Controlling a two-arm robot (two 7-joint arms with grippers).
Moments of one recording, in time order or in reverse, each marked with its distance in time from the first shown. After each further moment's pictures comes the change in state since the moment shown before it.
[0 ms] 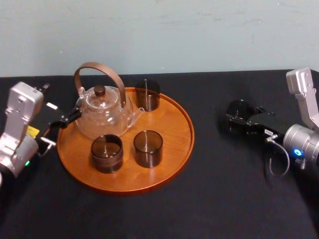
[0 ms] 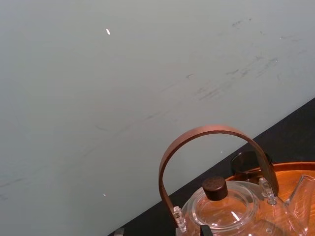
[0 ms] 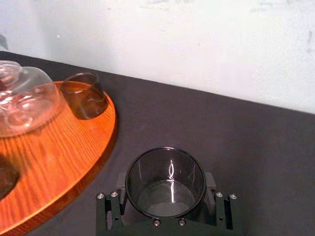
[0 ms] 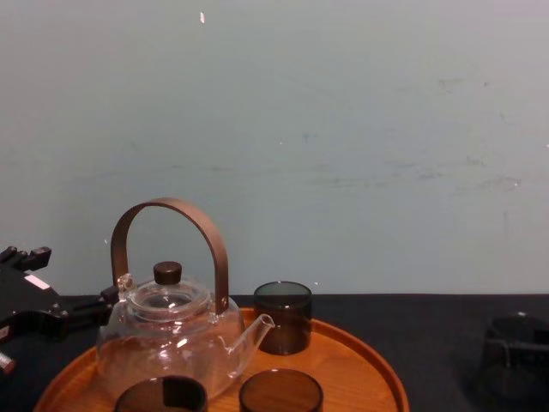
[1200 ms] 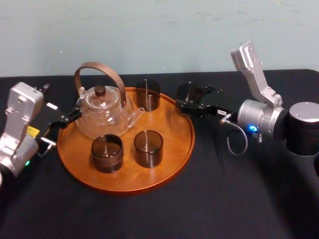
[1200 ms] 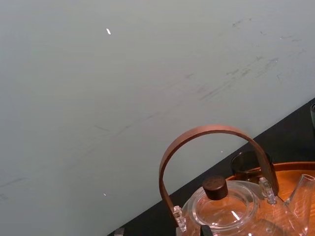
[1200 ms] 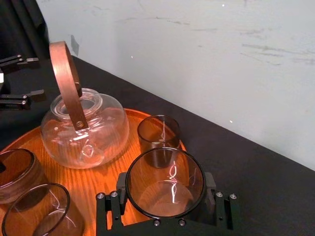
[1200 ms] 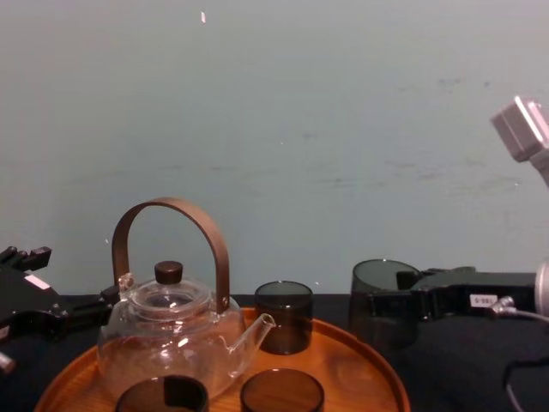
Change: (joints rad) left arm 0.000 0.000 0.000 0.000 0.000 0.000 0.000; right arm 0.199 -0.097 -0.178 0.053 -0.060 0.007 0.087
